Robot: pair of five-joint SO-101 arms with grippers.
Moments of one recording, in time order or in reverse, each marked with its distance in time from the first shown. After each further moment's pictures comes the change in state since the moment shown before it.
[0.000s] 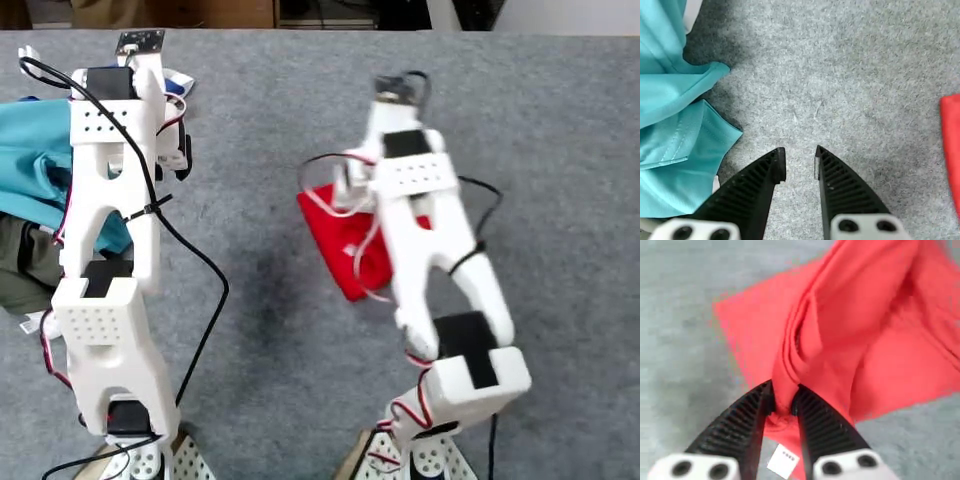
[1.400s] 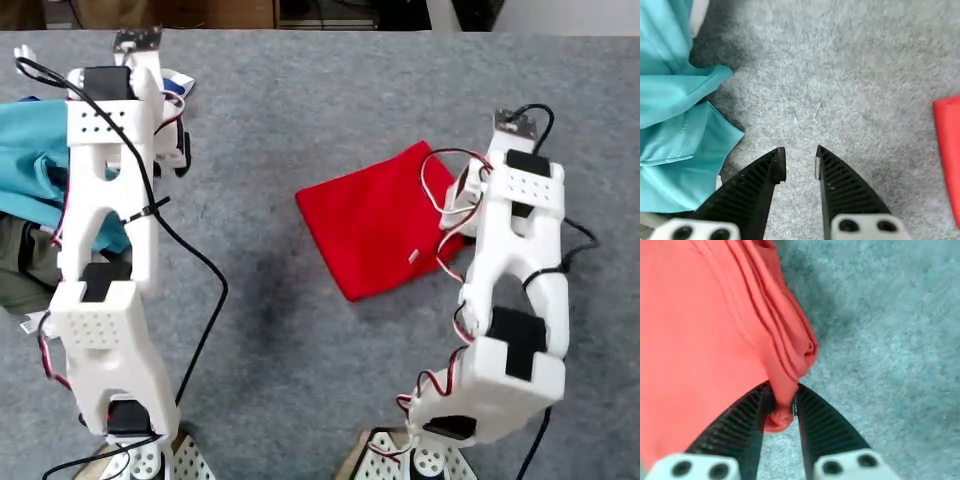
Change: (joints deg) left arm -0.1 -2.7 0.3 0.0 0.0; right arm 29.8 2.9 8.8 -3.2 14.5
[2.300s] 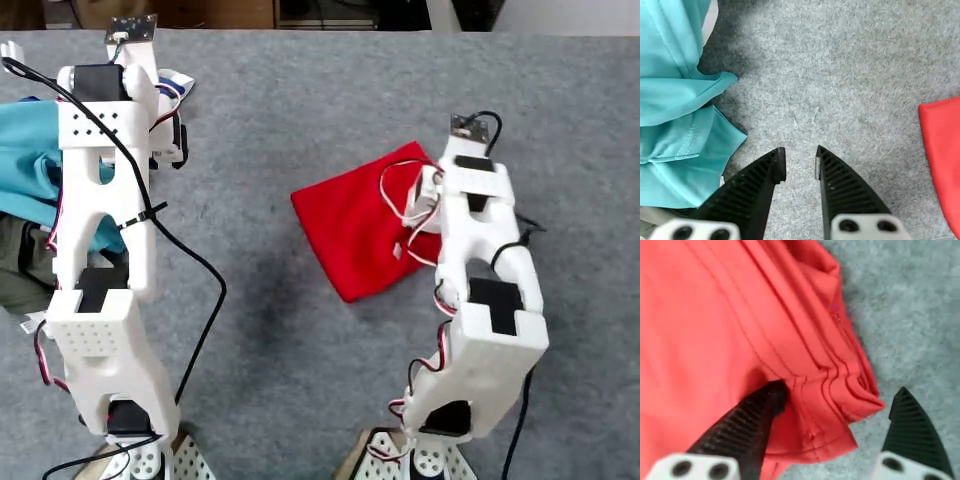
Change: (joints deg) left arm 0.0 -2.3 0.0 0.0 0.0; right arm -8.8 10.5 0.4 -12.7 -6.7
